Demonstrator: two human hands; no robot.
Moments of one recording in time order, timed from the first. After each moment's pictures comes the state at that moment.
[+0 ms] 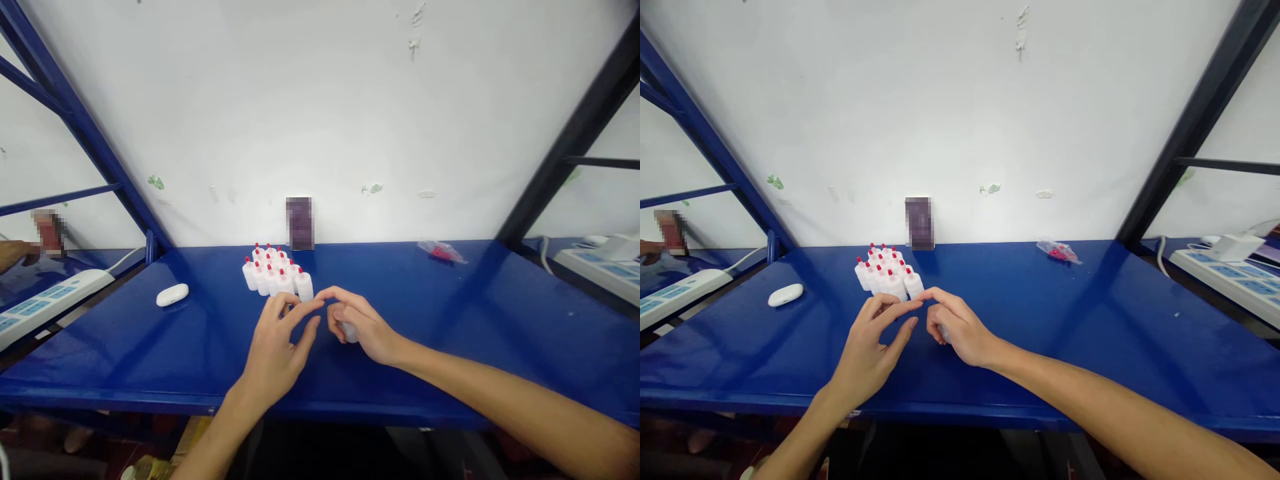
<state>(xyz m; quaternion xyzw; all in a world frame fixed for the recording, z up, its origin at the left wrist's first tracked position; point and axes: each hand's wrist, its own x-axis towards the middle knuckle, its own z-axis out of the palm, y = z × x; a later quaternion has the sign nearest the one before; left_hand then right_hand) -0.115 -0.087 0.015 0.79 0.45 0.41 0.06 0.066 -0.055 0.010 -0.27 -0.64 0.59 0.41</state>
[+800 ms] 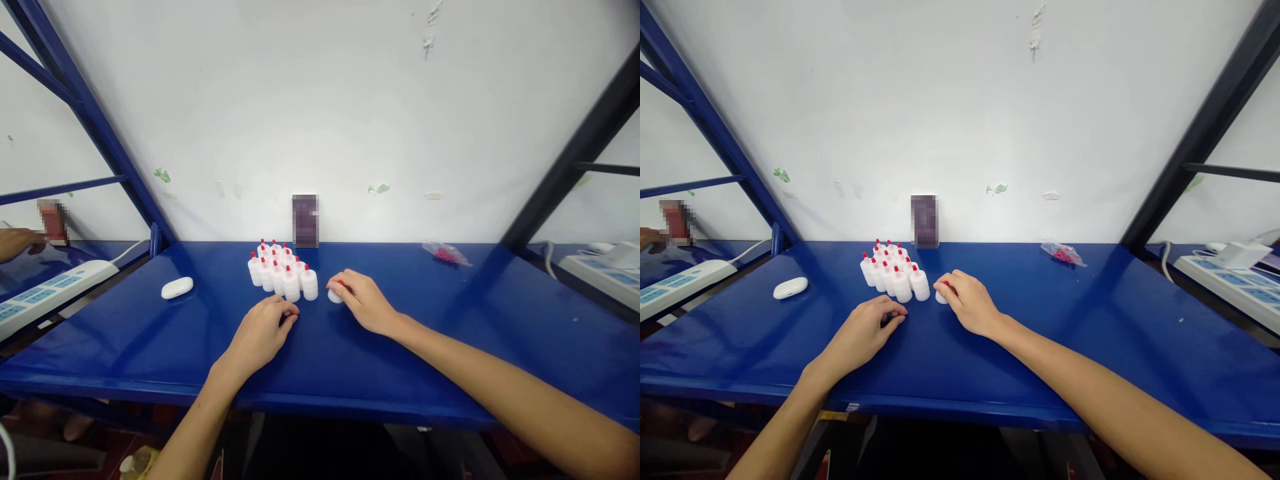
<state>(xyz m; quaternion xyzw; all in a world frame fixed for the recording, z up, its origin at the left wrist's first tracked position) -0.159 -0.055 0.006 0.81 0.53 0.23 0.09 0.079 -0.012 -0.001 -0.41 -0.82 0.17 0.36</state>
